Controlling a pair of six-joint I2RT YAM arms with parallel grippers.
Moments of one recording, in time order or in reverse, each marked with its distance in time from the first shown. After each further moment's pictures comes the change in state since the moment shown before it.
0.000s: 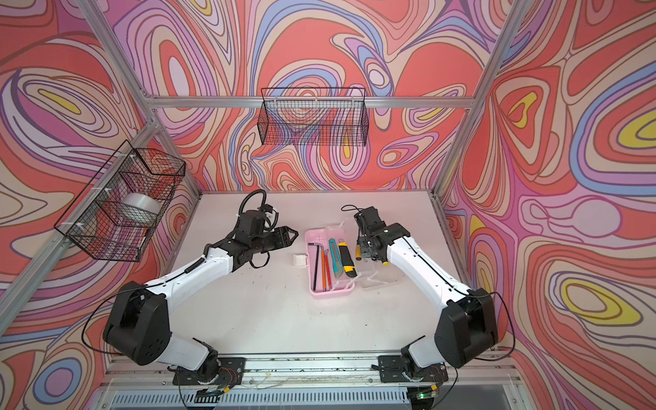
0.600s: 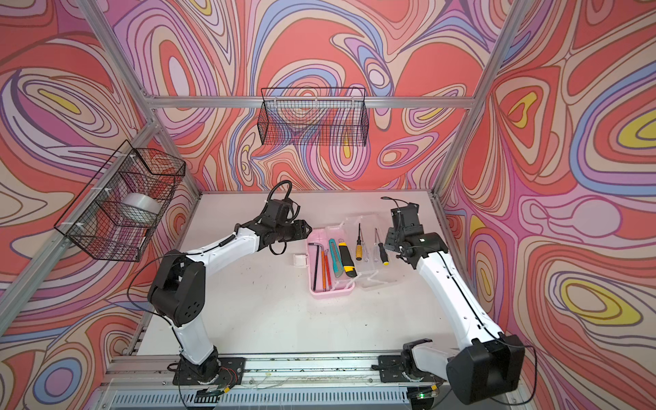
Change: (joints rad) left arm -0.060 0.333 0.311 -0.151 -0.079 0.046; right arm -0.271 -0.235 -0.090 0.075 -0.092 0.108
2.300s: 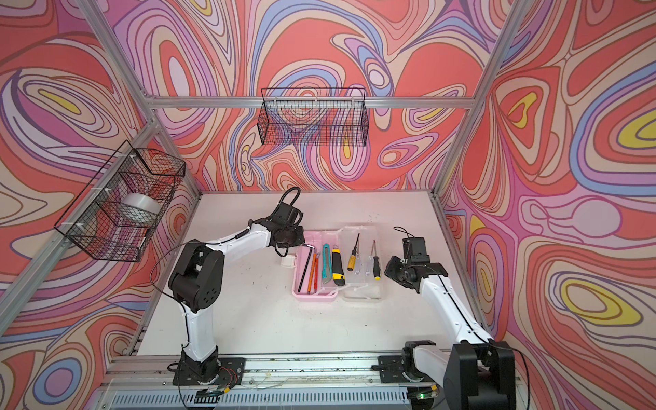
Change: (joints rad) left arm 0.002 0.143 0.104 -0.161 -0.136 -0.029; right arm -0.126 -0.081 -0.422 0.218 -0.399 0.132
